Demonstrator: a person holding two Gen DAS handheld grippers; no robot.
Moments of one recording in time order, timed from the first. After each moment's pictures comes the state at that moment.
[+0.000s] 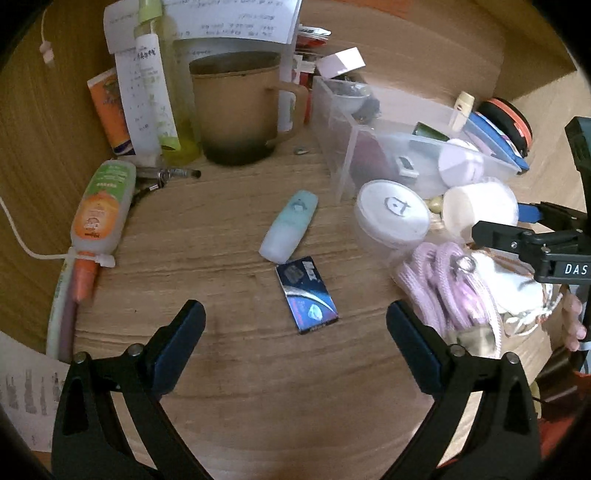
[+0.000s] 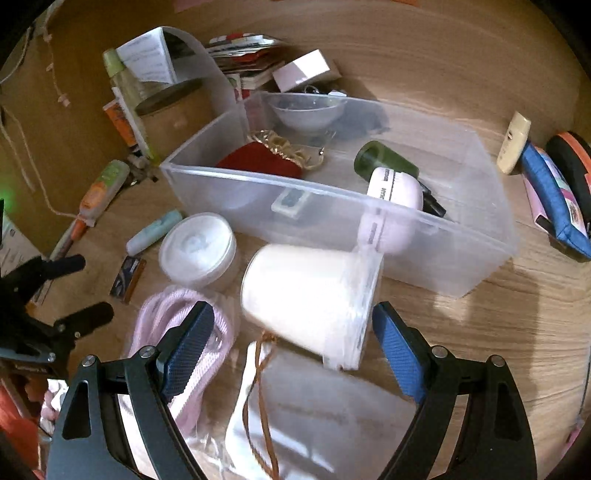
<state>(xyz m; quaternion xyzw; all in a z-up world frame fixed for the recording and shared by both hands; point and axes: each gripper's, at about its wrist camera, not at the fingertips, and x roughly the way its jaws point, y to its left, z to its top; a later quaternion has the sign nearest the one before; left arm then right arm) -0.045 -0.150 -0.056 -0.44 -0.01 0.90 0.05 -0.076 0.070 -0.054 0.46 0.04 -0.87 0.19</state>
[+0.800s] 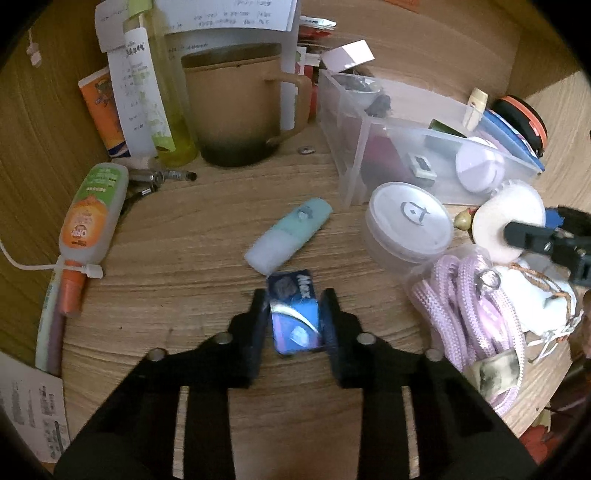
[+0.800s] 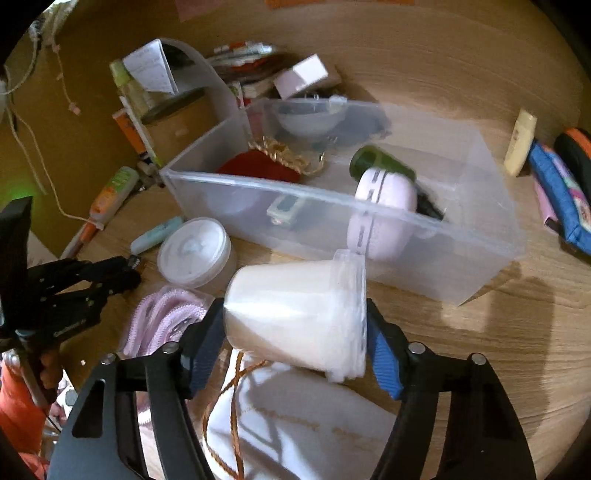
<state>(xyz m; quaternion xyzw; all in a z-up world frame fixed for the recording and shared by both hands) -0.059 -0.141 -0.071 -0.44 0.01 0.90 0.03 -0.073 0.089 -0.054 0.43 0.03 -0.87 0.23</state>
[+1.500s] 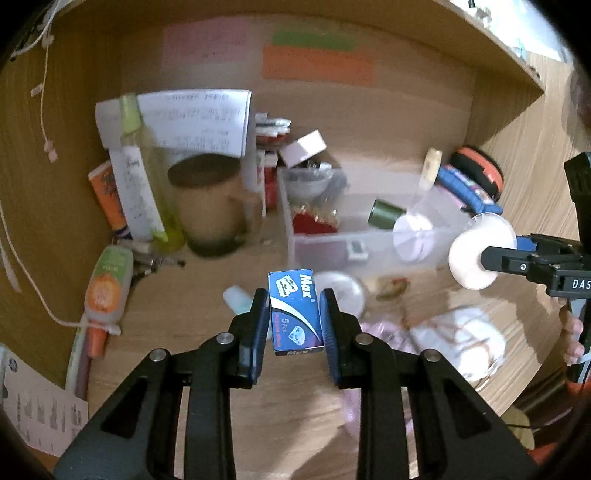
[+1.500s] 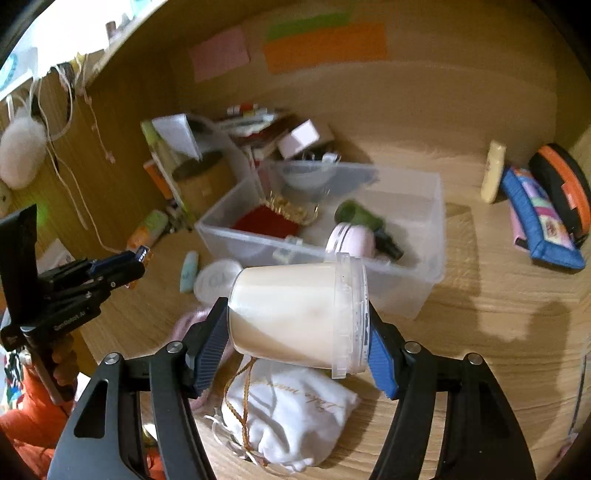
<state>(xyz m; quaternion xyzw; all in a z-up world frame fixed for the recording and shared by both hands) -0.035 -0.108 0.010 -0.33 0.00 0.94 0.06 -0.047 0.135 0.000 0.37 -0.01 -0.89 0.25</state>
